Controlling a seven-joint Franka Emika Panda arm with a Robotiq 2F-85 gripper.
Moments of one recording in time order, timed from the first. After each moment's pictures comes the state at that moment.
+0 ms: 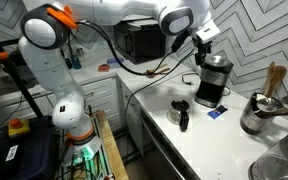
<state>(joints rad) -0.16 -0.11 -0.13 -1.84 0.20 2.25 0.69</state>
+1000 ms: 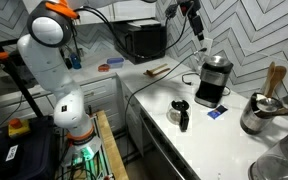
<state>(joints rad) -0.10 -0.11 -0.01 -1.56 -0.22 1.89 0.47</state>
